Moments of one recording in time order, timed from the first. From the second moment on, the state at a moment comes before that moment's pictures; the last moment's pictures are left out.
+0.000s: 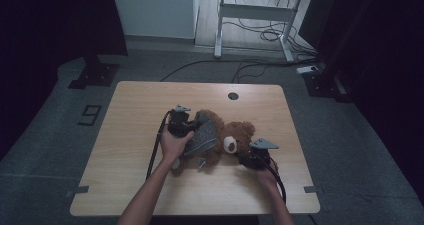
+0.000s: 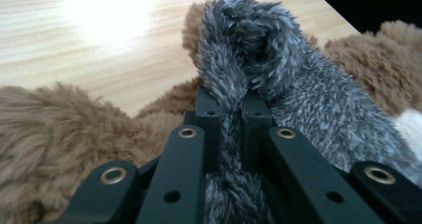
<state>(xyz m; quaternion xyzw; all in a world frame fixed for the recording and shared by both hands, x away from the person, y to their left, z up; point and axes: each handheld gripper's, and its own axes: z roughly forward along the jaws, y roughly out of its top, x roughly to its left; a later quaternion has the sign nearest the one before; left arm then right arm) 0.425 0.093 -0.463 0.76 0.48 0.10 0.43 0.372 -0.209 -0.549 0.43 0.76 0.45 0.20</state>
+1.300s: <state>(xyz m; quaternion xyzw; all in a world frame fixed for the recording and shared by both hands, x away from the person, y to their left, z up) 0.358 0.117 -0.491 0.73 0.45 0.05 0.51 0.384 -0.191 -0.514 0.45 0.74 0.48 0.14</state>
